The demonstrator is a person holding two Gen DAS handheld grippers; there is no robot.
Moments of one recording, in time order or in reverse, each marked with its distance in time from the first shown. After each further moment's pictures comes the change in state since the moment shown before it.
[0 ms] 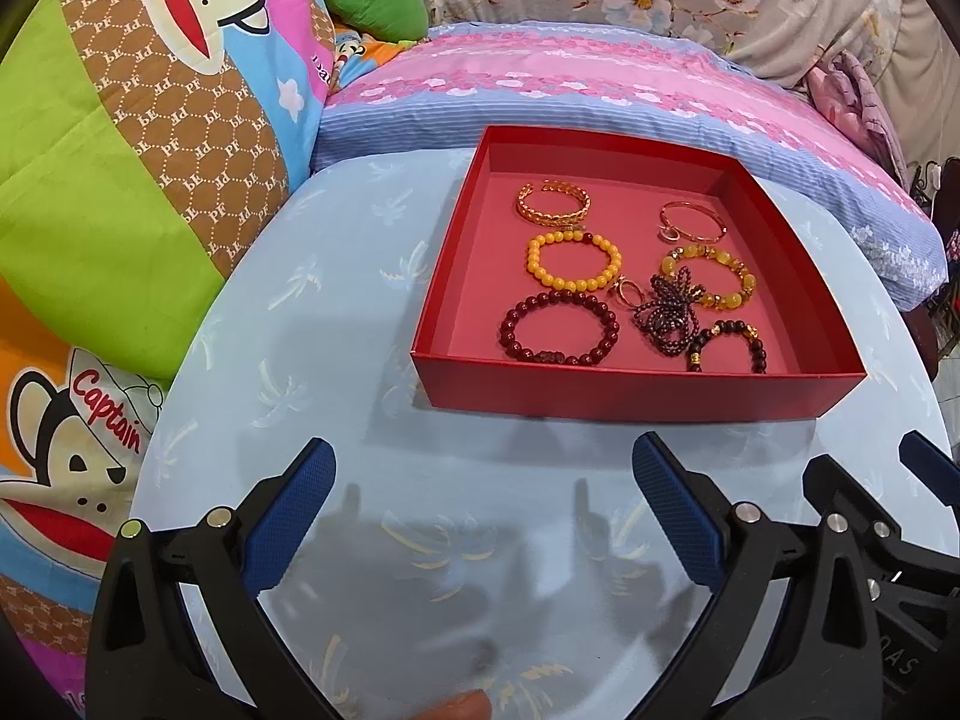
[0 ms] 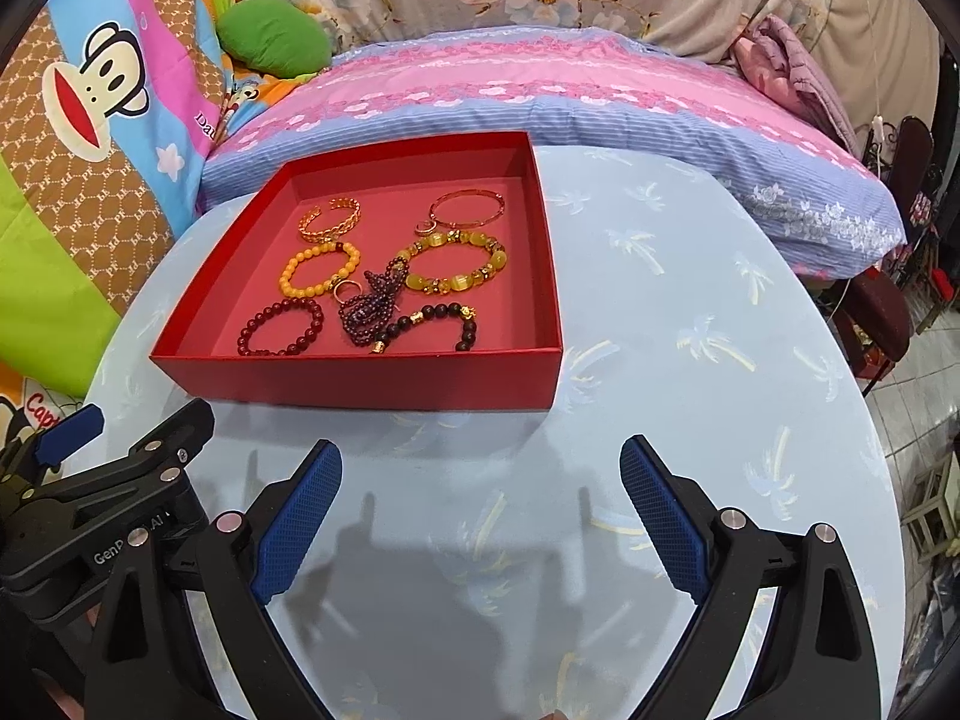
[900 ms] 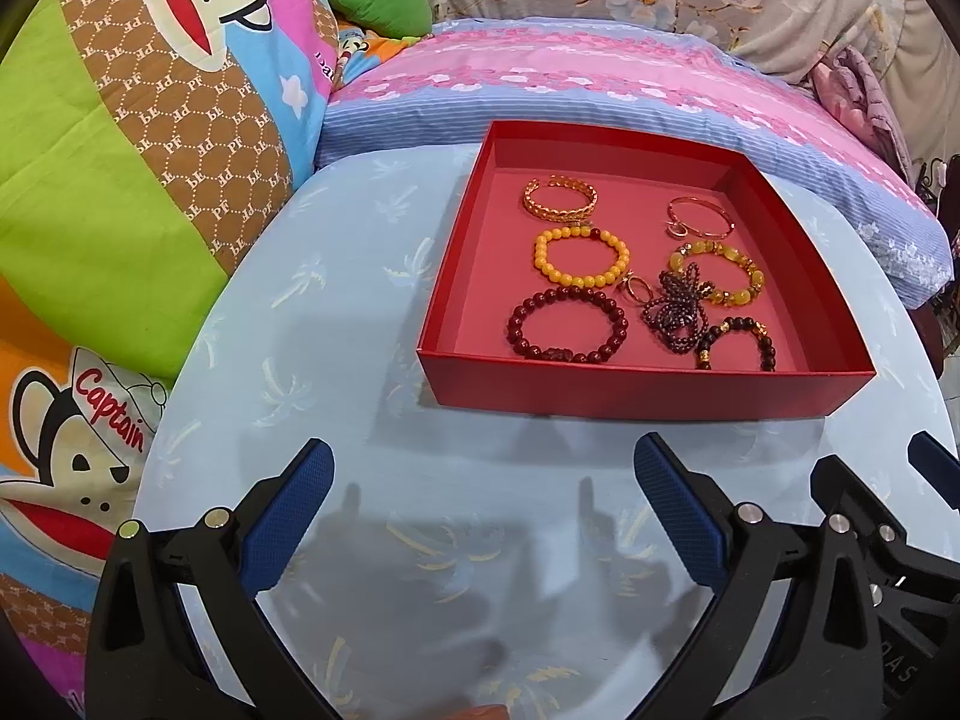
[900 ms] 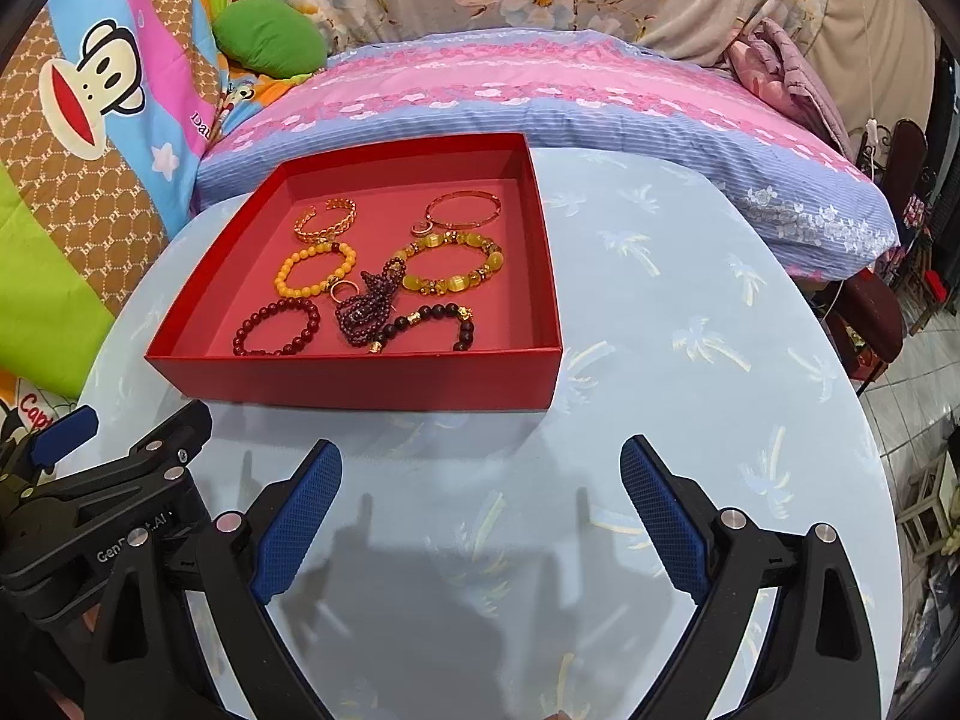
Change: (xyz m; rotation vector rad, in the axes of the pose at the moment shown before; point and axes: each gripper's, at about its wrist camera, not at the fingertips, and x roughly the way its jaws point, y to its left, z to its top) left arm 0.002 0.001 0.000 -0.001 0.009 0.013; right arm 0.000 0.002 -0.001 0.001 -0.002 -0.014
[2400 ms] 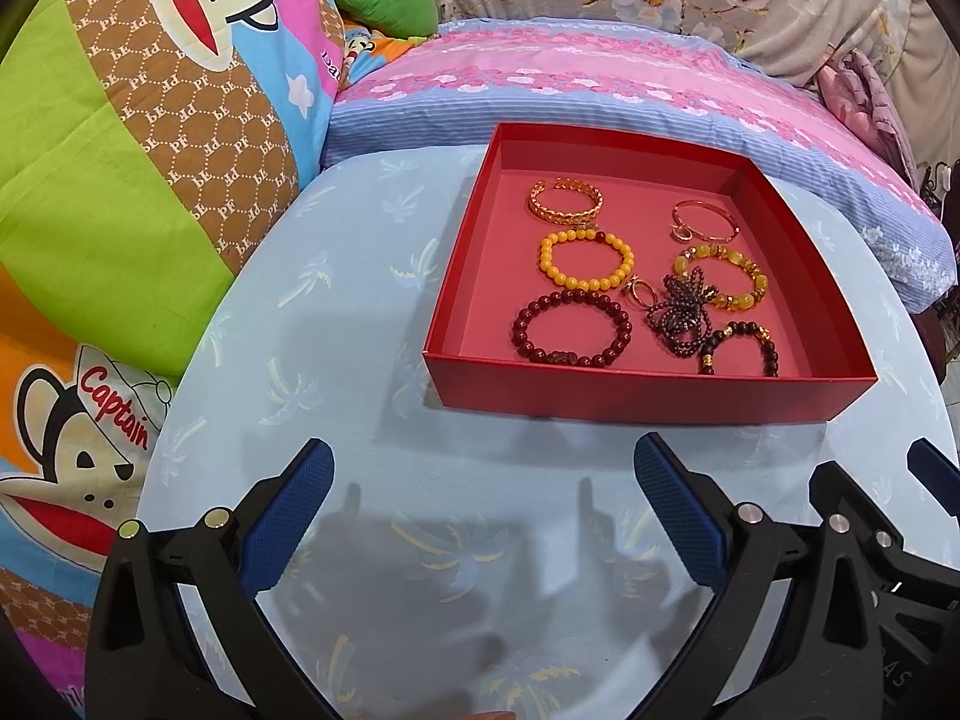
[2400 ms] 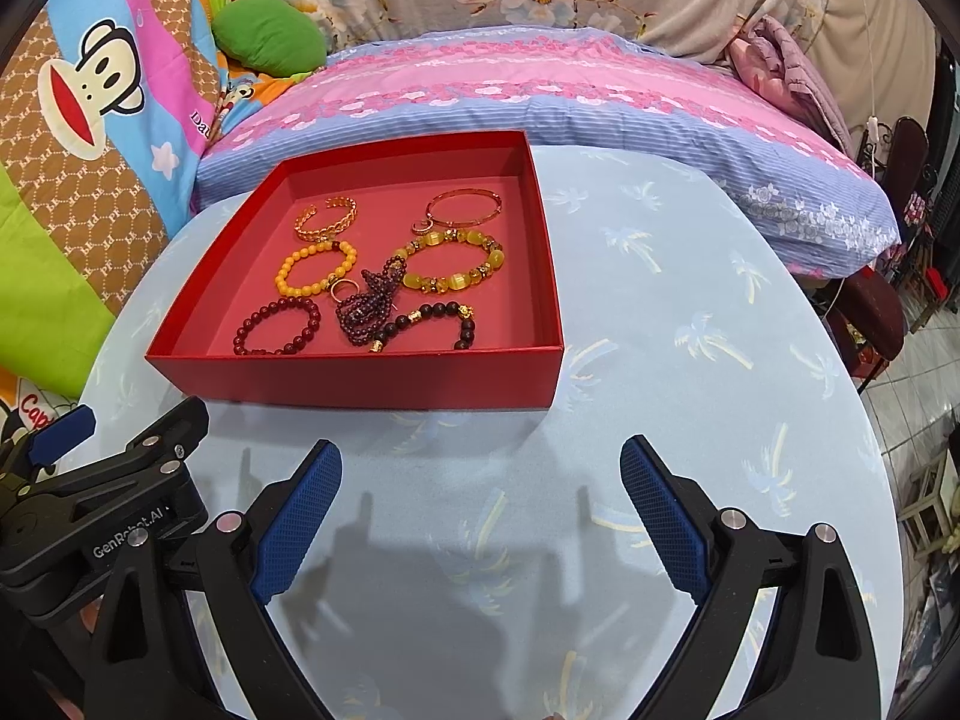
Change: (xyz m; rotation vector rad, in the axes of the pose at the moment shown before) left arm 0.000 0.003 0.003 -0.002 0.003 0.001; right arm 0.001 -0.001 0.000 0.000 0.007 0.006
